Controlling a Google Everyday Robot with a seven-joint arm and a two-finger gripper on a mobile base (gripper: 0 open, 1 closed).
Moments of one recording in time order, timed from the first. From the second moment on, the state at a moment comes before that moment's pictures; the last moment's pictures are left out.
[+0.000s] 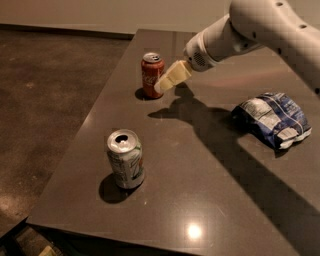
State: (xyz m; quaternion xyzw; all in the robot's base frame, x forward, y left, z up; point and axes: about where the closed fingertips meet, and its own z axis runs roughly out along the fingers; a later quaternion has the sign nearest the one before) arm 0.674 -0.040 0.910 -0.48 0.78 0.15 0.38
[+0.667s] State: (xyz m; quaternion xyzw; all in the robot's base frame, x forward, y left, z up) arm 0.684 0.000 0.914 -0.48 0.74 0.21 0.41
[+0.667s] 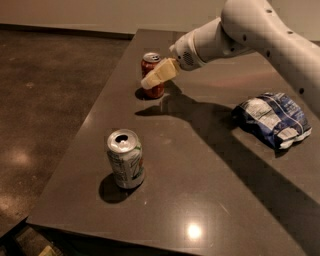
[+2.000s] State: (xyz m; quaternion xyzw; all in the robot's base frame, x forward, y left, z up) arm 0.660 0.003 0.928 -0.53 0.70 0.27 0.40
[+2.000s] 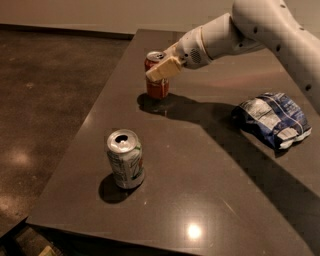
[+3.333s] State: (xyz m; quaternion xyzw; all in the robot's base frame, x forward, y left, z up) arm 0.494 -0.050 0.940 -0.65 0.57 0.35 0.36
